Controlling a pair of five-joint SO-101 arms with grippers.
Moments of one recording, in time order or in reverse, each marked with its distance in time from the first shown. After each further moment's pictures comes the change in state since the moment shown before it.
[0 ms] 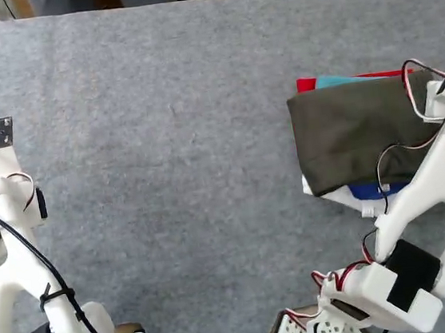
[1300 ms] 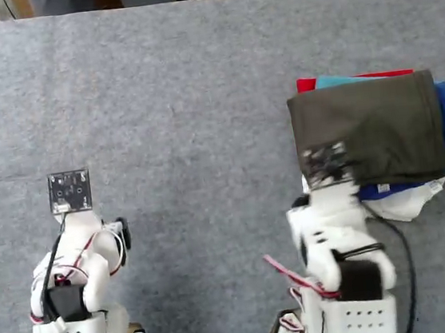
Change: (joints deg) left arm 28.7 -66.0 42.7 3.6 22.9; right arm -36.3 -94.3 98.8 -12.0 -9.1
